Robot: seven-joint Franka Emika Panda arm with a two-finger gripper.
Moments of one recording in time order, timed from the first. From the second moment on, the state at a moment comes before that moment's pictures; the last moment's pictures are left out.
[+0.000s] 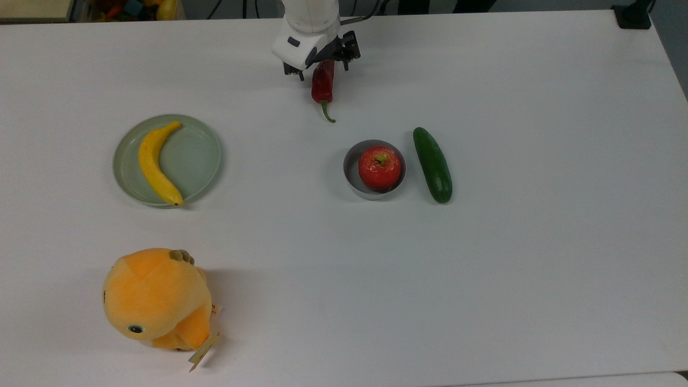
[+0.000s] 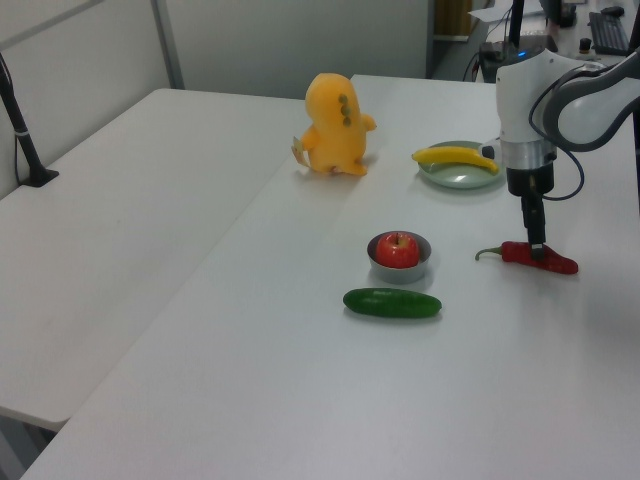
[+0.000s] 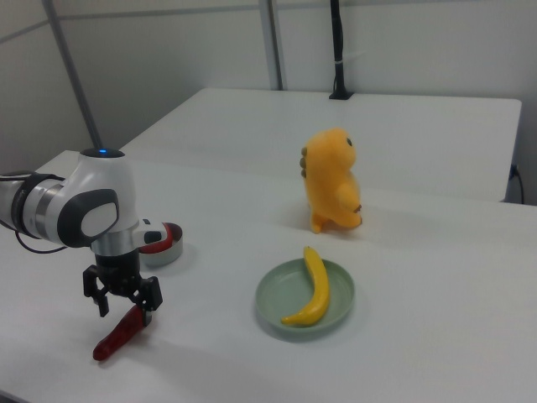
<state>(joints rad) 0.18 -0.04 -0.03 -2.38 0.09 2.15 -0.17</state>
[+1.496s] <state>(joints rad) 0.17 -0.02 -0.03 -2.38 0.09 2.20 -0.17</state>
